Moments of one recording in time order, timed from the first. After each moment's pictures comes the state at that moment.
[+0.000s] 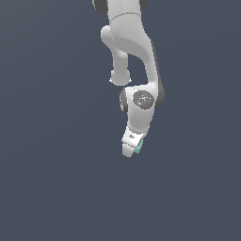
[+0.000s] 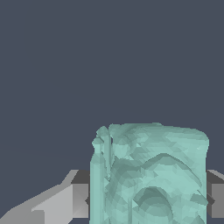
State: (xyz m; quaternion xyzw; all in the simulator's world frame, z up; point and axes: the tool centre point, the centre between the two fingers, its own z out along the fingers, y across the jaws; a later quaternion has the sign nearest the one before) arm 0.012 0.071 0.065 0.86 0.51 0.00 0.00
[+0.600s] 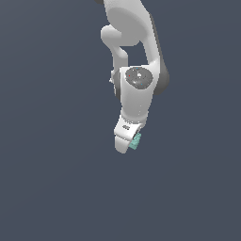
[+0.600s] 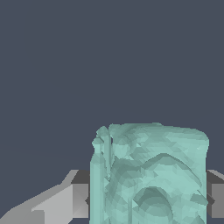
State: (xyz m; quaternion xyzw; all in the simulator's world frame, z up) arm 0.034 0.045 0.155 0.86 0.51 0.00 0.00
